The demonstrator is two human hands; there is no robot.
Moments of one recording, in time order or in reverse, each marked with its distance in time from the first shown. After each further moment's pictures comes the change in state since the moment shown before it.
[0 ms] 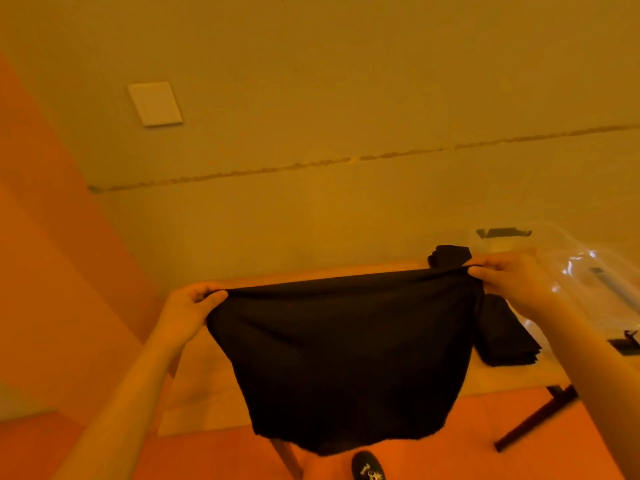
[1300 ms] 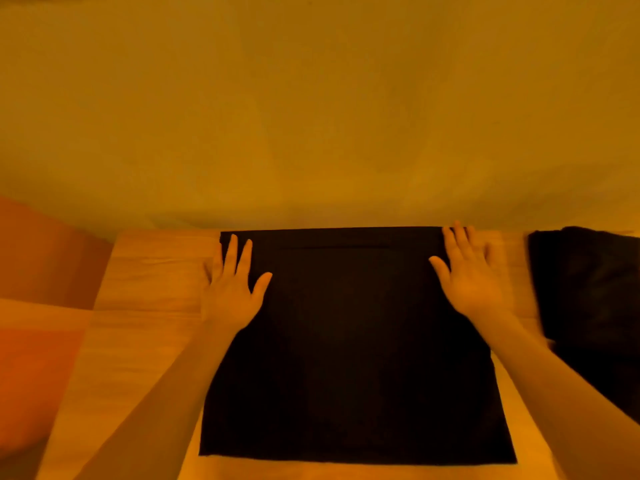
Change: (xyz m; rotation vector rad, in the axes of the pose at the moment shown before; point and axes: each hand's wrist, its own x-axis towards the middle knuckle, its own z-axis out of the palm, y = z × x) left_hand 0.222 -0.203 0.200 1.083 -0.230 -0.230; right_hand 0.298 0.203 0.161 -1.107 -0.284 -0.011
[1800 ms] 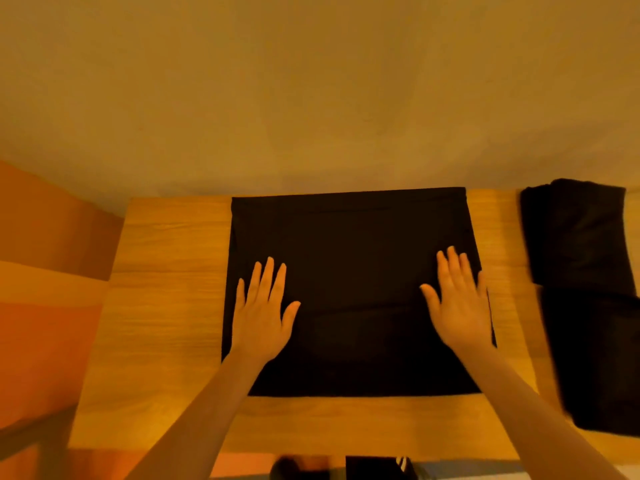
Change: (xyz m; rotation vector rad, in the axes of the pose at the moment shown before) left_hand -0.102 0.007 0.038 0.110 0.049 0.220; right_hand -0.119 -0.017 0.036 0.037 0.063 0.015
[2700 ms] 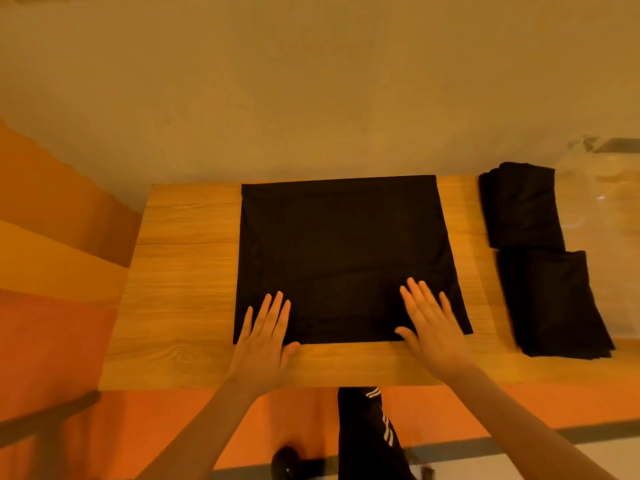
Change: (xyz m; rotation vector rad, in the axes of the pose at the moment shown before) left_hand -0.124 -0.004 0.010 0.061 -0.042 0.155; right_hand -0.120 0.010 0.009 -0.144 -0.053 -0.260
